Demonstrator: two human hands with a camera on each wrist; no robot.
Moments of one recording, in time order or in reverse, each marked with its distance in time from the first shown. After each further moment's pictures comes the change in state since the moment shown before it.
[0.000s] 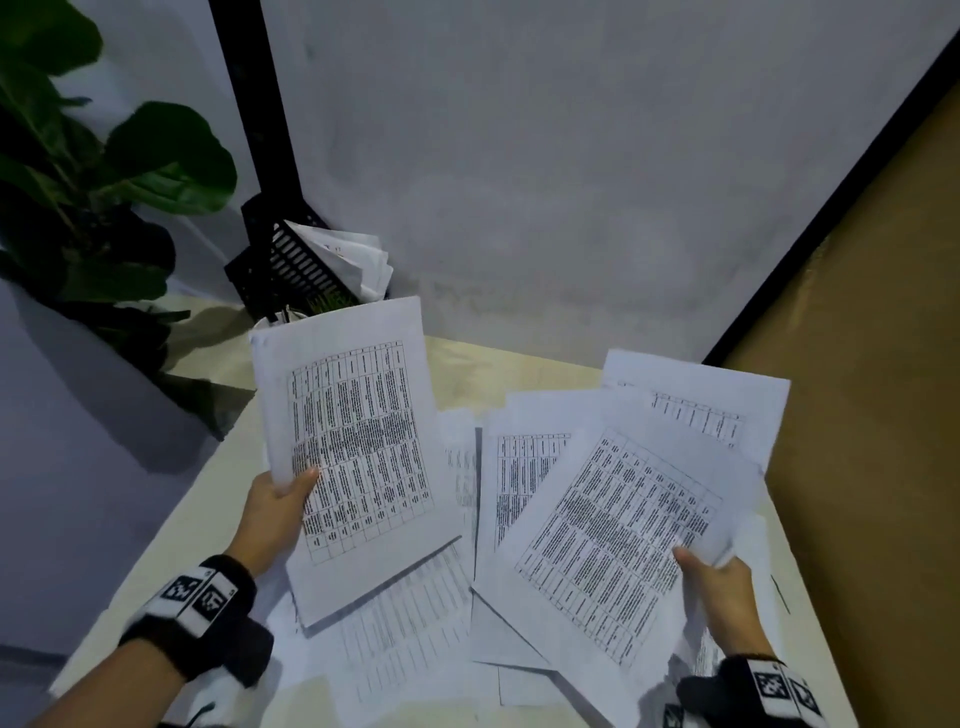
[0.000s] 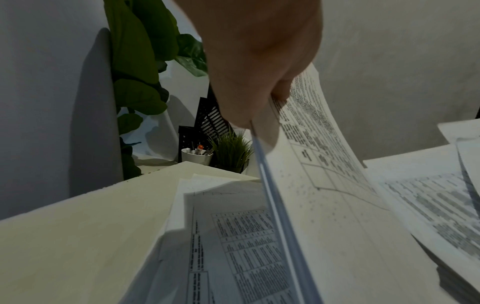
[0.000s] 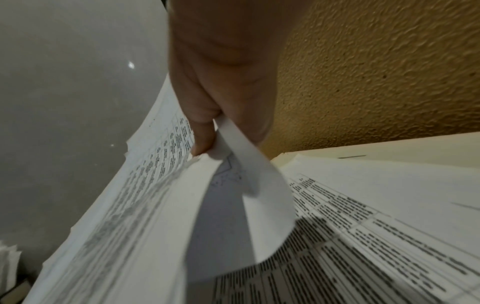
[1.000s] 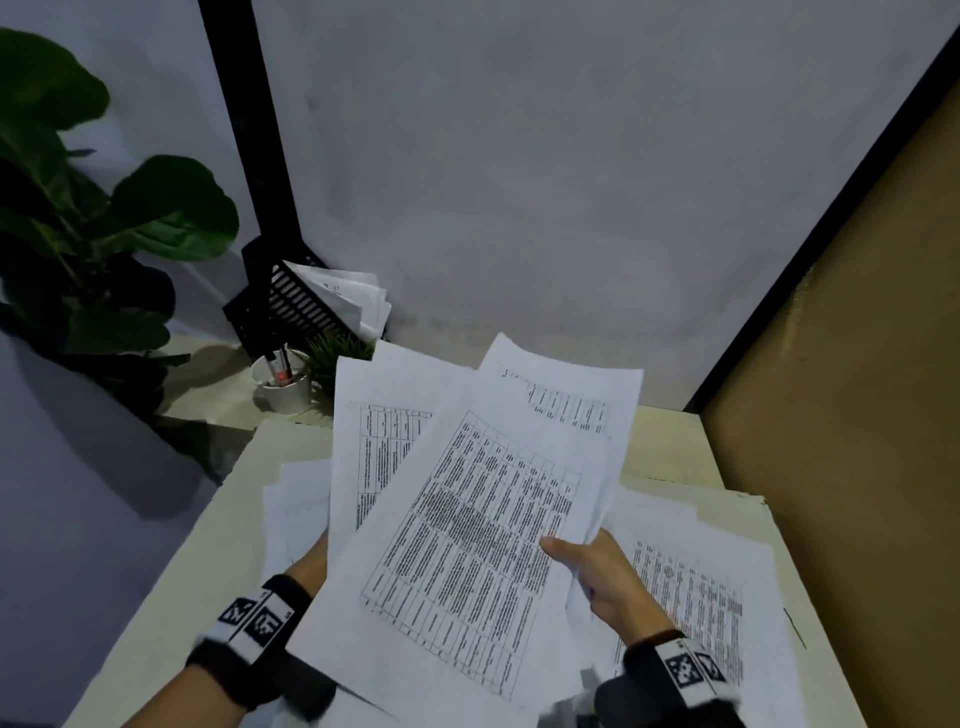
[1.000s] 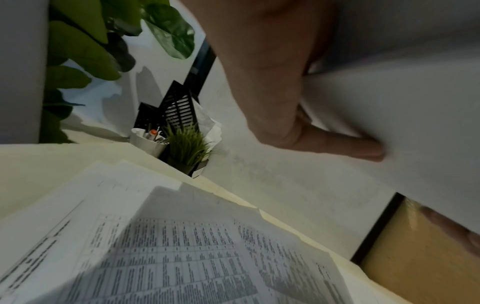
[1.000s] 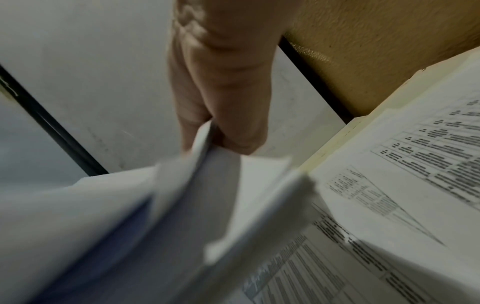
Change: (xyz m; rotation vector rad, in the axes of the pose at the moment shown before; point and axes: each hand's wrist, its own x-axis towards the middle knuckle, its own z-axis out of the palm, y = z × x) left_hand -0.019 0.053 0.033 -0.368 -0.371 -0.228; right_hand -0.063 -0.079 0.104 0.259 -0.561 0.040
